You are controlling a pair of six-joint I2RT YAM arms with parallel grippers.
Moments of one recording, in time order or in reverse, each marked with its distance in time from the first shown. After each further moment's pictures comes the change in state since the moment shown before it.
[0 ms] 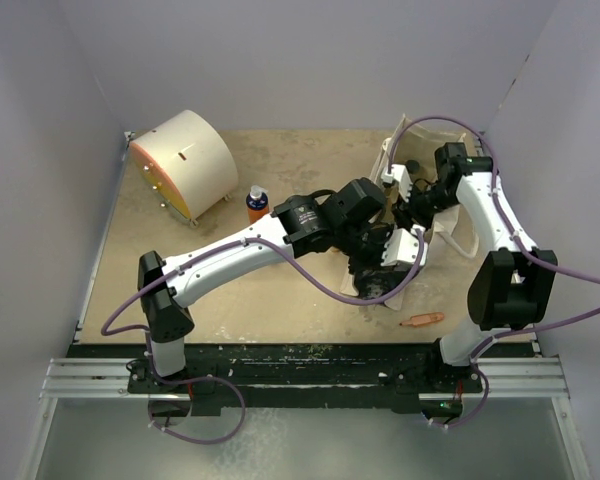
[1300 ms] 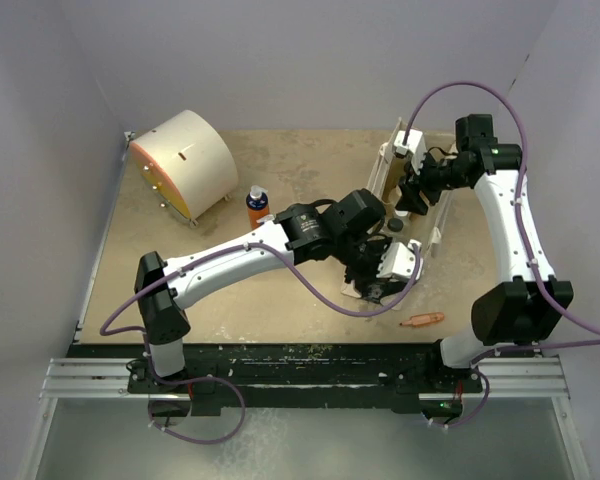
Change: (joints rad) left arm -0.008 -0.014 -0.069 0.017 0.029 0.036; right arm -0.002 -0.077 0.201 0.018 -0.060 0.064
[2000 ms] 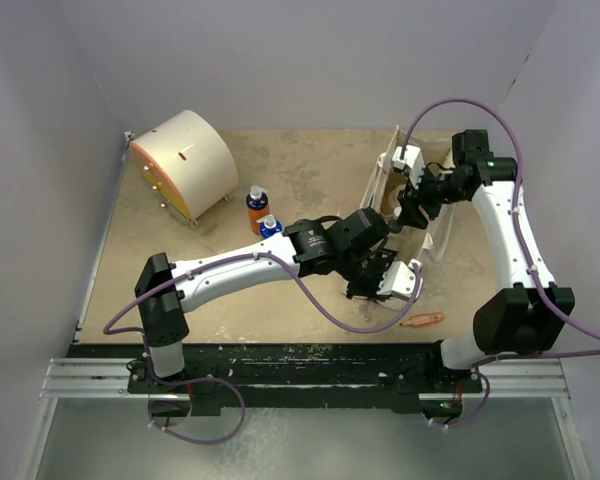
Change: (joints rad) left arm -0.041 -0.010 -0.154 0.103 0.046 0.008; right arm 0.000 -0.079 -0.126 0.024 0.031 0.037
